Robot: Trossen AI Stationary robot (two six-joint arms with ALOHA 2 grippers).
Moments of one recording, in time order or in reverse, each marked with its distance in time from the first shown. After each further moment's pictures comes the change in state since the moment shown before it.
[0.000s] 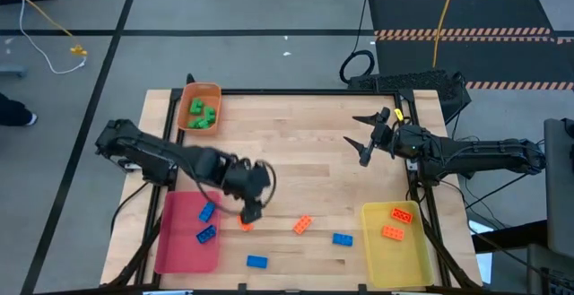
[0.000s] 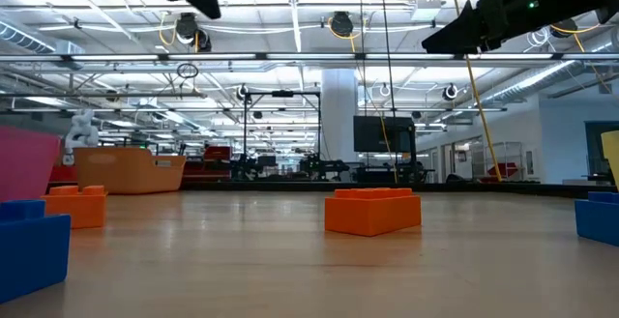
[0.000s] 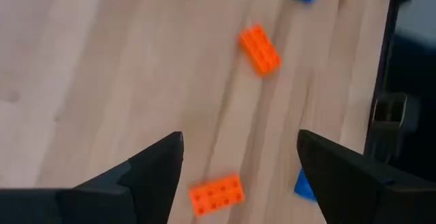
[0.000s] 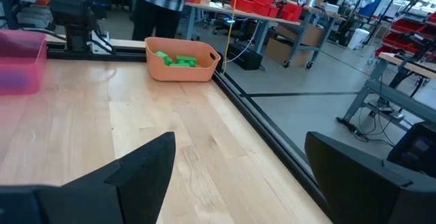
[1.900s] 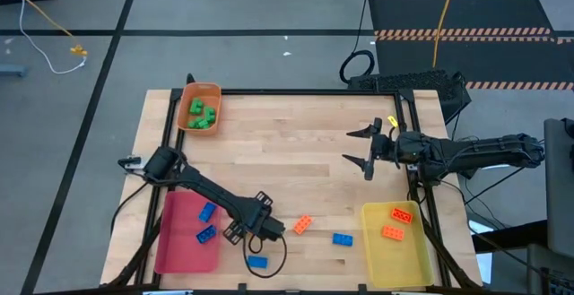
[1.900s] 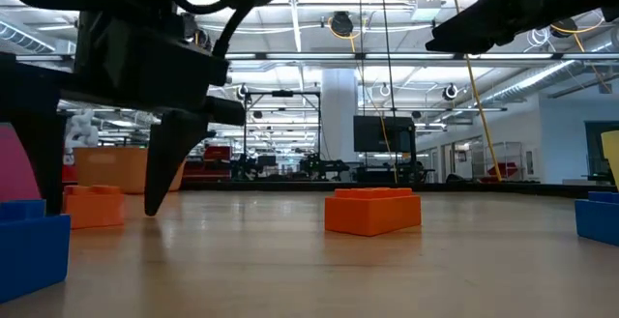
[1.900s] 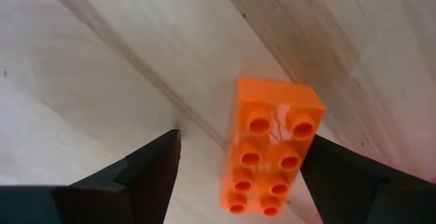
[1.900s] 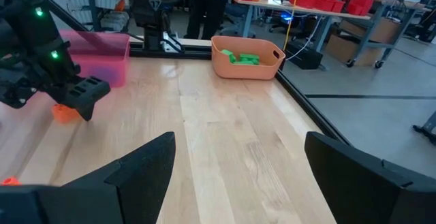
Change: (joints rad) left arm -0.134 0.494 -0.021 -0.116 0.018 0.853; right arm 0.106 -0.004 0.000 -0.047 -0.128 0.078
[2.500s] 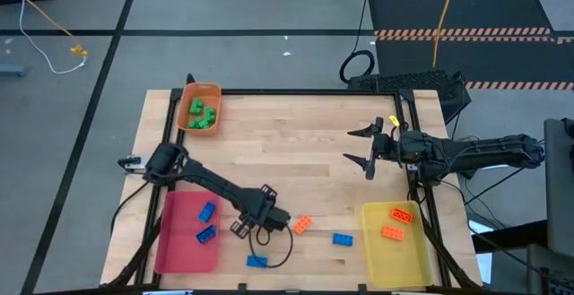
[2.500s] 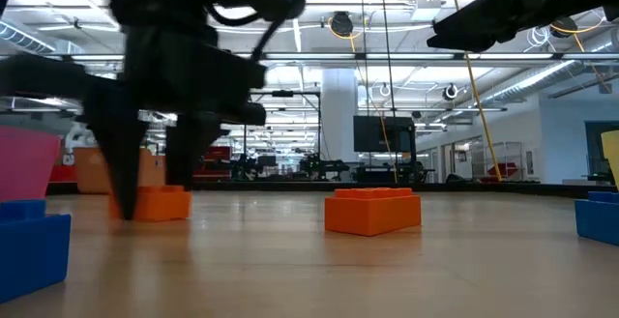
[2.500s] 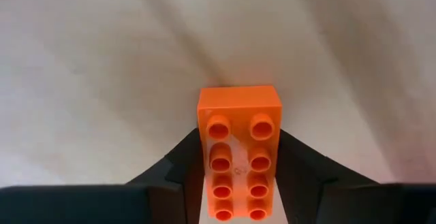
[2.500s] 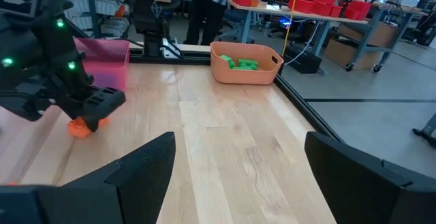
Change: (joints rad) left arm 0.073 -0.002 0.006 0.045 -0.008 0.008; right arm -0.001 -0.021 0.000 -0.001 0.000 0.000
